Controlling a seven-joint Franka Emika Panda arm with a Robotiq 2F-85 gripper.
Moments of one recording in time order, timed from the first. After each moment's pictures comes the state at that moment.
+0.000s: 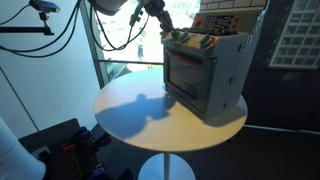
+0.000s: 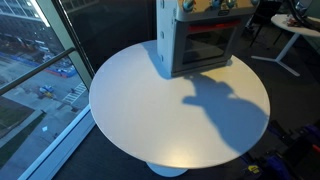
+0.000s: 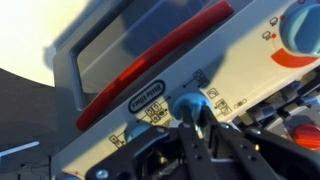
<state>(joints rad) -0.08 -0.08 0.14 -2.19 -0.59 2.74 1.47</state>
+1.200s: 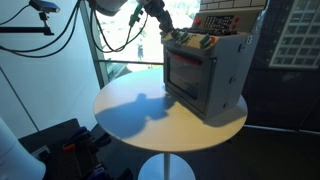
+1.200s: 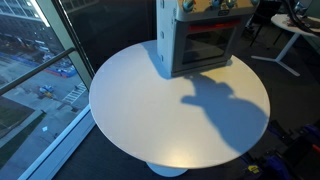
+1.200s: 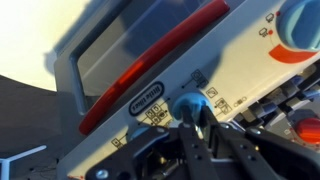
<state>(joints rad) -0.08 -0.08 0.14 -2.19 -0.61 2.74 1.54</state>
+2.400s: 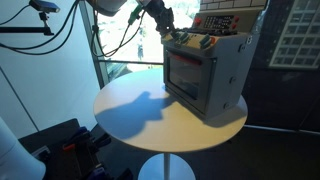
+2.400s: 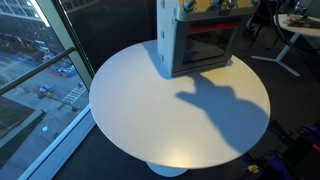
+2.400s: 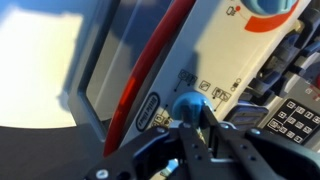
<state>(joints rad) -0.08 -0.09 0.14 -2.20 -0.62 2.75 1.91</state>
